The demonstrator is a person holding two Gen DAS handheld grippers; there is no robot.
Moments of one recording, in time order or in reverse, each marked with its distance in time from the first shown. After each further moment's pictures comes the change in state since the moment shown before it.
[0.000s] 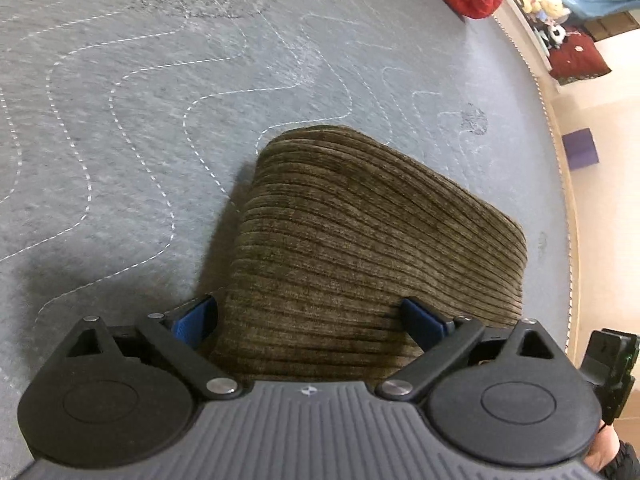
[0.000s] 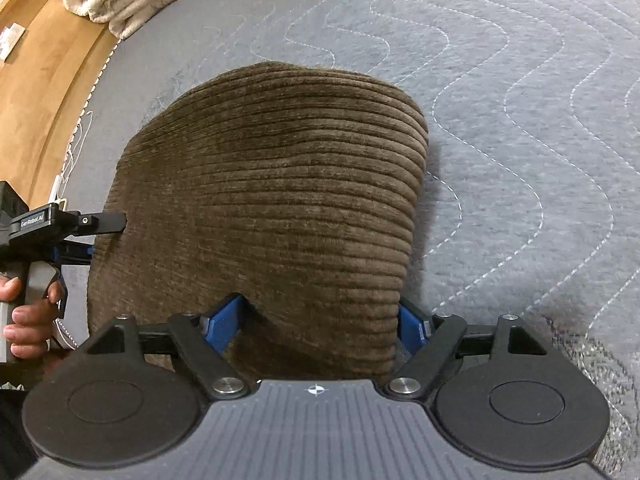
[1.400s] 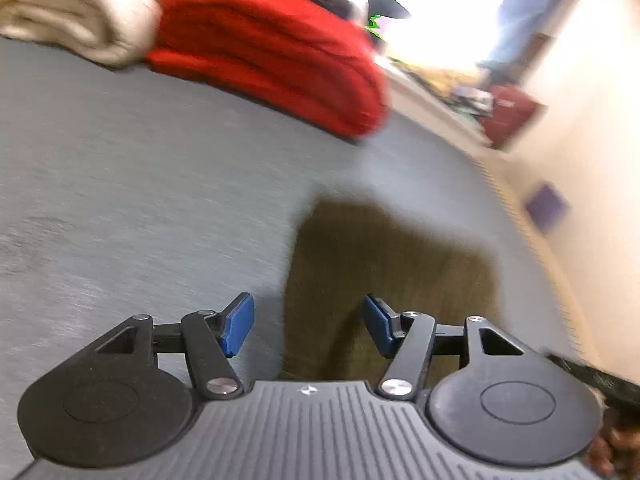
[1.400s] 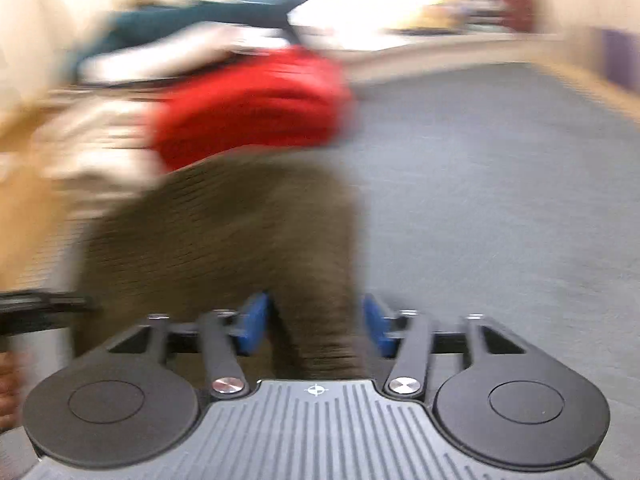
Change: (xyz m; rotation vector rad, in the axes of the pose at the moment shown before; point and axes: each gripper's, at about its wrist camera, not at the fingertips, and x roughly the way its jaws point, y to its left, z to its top) left arm 0.033 -0.230 0.035 0.237 -0.528 0.058; right arm -0.161 -0.131 0.077 0.013 -0.623 -0.337
